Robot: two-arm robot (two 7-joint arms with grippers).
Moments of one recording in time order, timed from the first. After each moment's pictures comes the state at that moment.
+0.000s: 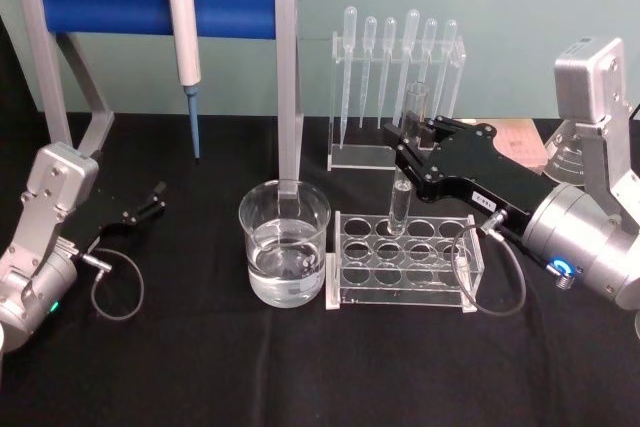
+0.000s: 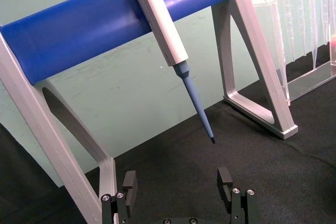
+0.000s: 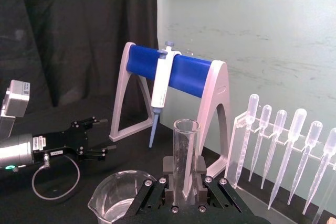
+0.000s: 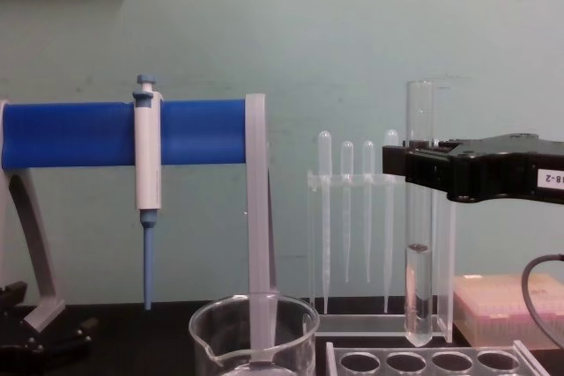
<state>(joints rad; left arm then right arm) -0.20 0.60 0.45 -1.41 -0.25 -0.12 0.03 0.16 0.49 -0.32 -1.86 0.43 0.21 0.35</state>
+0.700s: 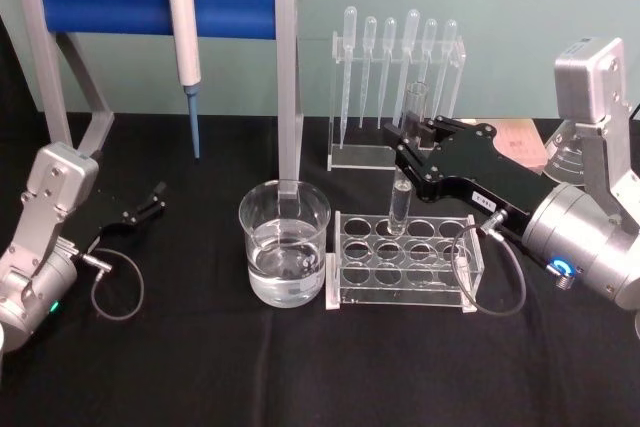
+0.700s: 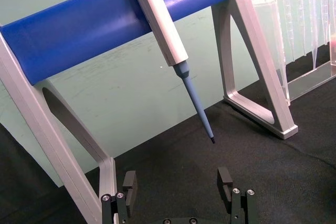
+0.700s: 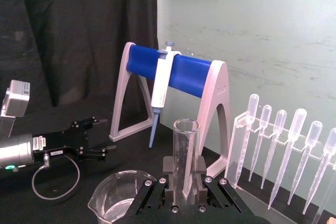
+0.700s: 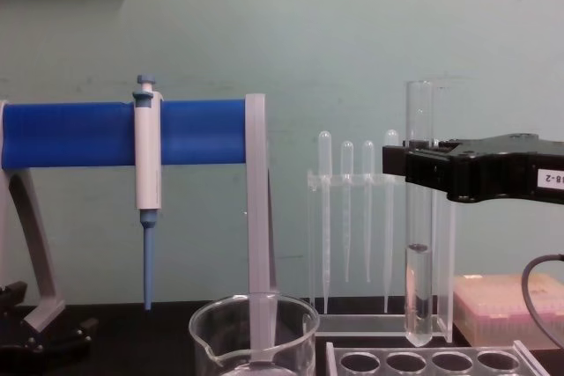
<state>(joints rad) -0.20 0.60 0.45 -1.41 -0.25 -0.12 0.03 0.16 0.49 -0.32 -1.86 0.43 0.21 0.35</state>
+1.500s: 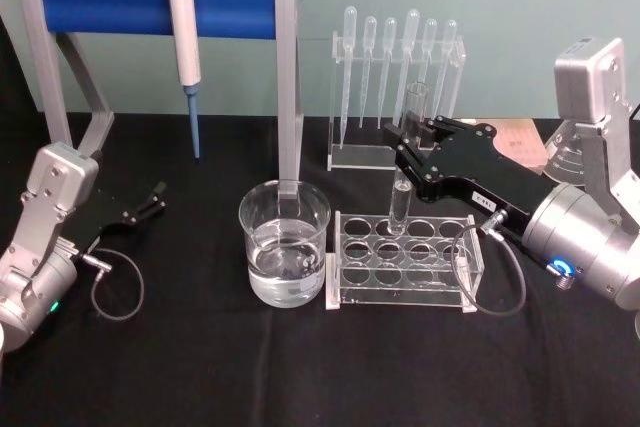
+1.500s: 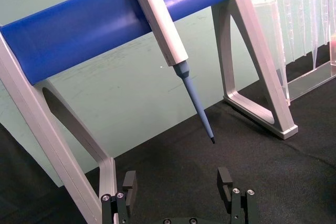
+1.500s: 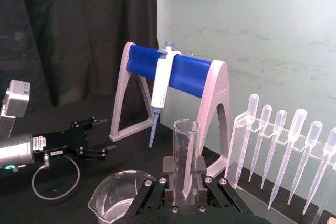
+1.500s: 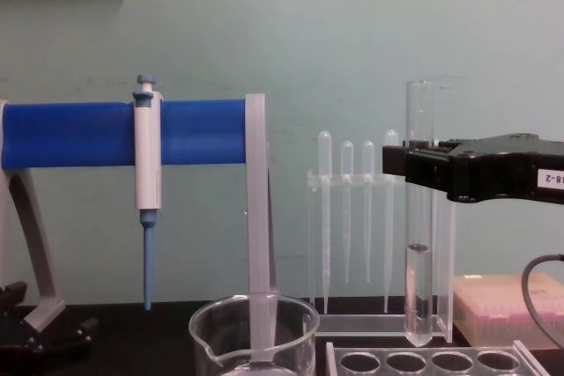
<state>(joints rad) -0.20 0.60 0.45 -1.41 -0.25 -0.12 0.03 0.16 0.49 -0.32 -1.86 0.43 0.21 0.35</state>
